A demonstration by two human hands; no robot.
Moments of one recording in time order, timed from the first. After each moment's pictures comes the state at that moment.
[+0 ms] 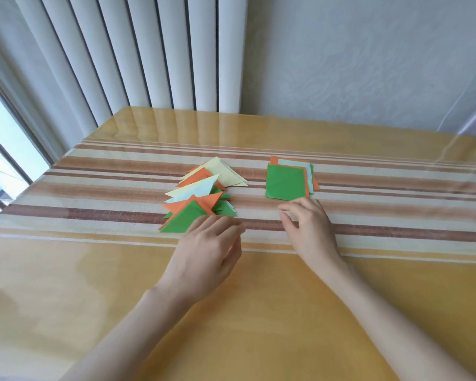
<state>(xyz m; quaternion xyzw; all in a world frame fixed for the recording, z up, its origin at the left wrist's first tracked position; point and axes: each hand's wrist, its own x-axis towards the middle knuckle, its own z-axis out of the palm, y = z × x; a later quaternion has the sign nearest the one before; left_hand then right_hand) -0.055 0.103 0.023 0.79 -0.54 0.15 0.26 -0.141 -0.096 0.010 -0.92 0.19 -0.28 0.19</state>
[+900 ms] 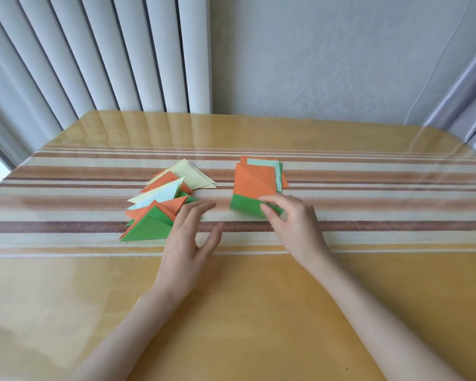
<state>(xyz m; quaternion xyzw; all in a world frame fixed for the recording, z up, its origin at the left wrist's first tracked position) -0.068 0.060 0.014 0.76 -0.42 0.05 0.50 -0.161 -0.122 0.027 -0.89 0.12 -0.36 0.26</state>
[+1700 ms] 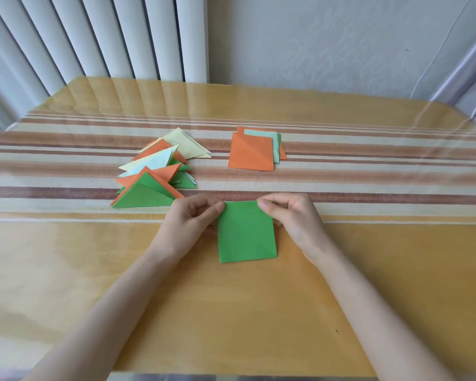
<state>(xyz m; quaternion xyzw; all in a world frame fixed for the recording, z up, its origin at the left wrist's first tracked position) -0.079 0.056 0.012 0.69 -0.30 -0.26 0.61 -0.197 -0.101 0.026 -0.77 0.20 -0.18 0.58</state>
